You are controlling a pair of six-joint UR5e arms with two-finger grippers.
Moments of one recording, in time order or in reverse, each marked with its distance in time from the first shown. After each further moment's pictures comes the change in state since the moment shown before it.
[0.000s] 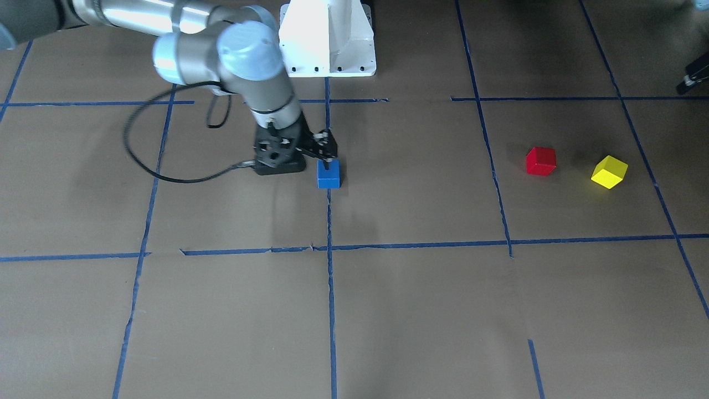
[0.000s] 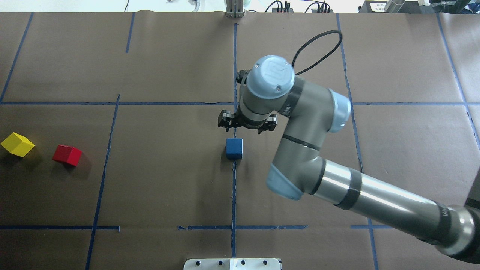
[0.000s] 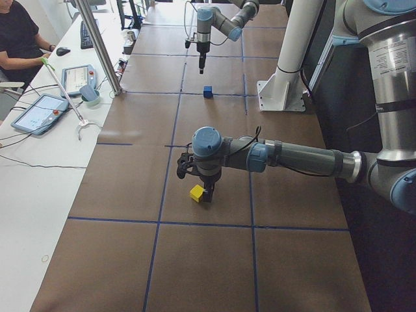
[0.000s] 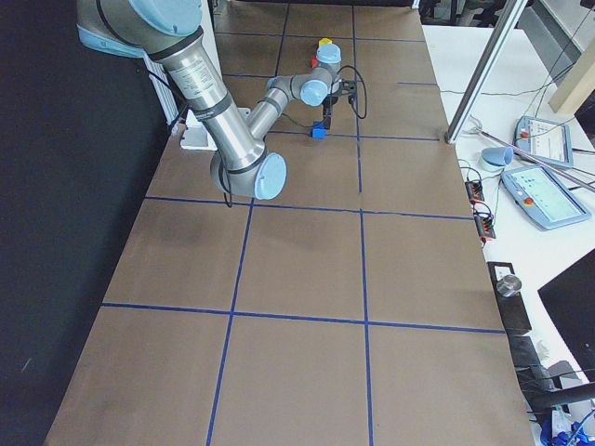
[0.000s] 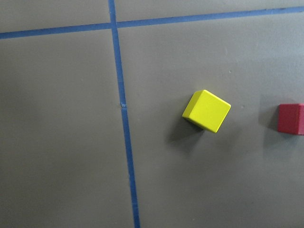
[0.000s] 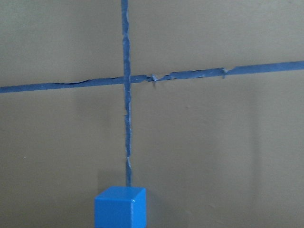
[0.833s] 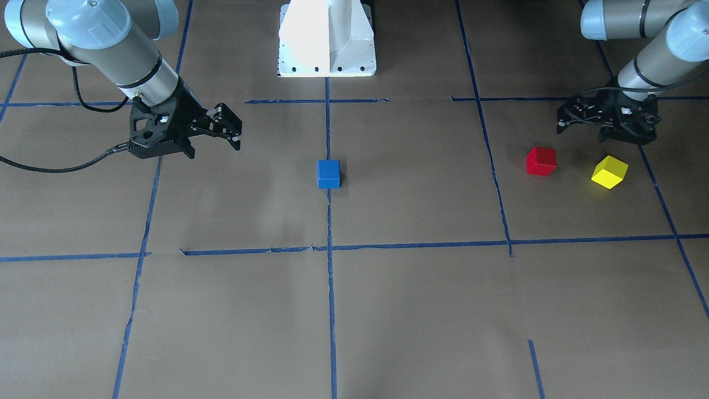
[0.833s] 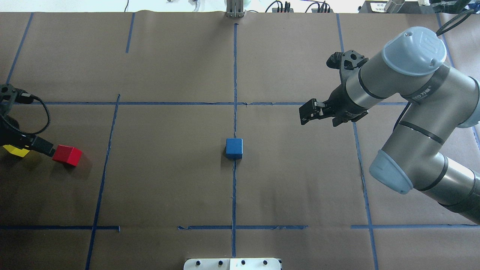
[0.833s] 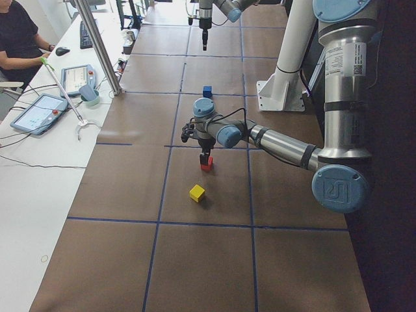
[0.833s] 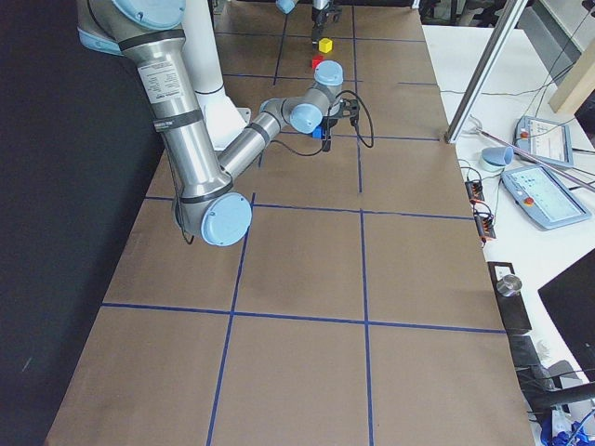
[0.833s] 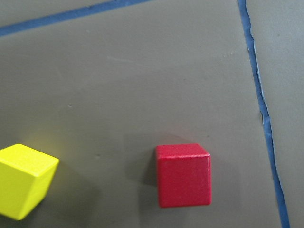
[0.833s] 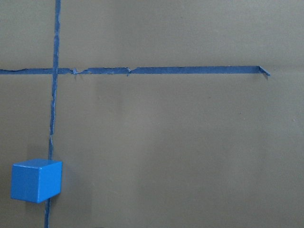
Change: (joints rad) left arm 0.475 -0.141 0.021 -0.235 0.283 -0.523; right arm 0.118 -0.257 0.179 0.011 0.106 -0.174
